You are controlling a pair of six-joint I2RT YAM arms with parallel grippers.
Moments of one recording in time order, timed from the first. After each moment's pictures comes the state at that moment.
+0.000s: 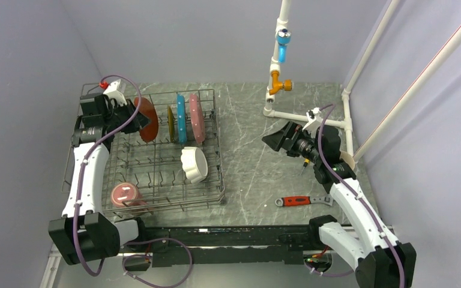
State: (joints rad) left arm 0.19 1.19 1.15 -0.52 0.55 -0.22; right arm 0.21 0.87 0.67 -0.10 -0.43 0.67
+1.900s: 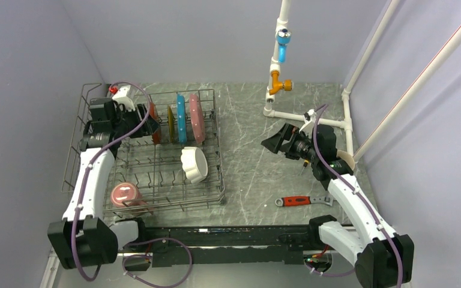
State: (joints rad) left arm 0.12 1.19 1.06 -0.47 0.47 -0.18; right arm 0.21 0.94 0.66 -0.12 -0.44 0.66
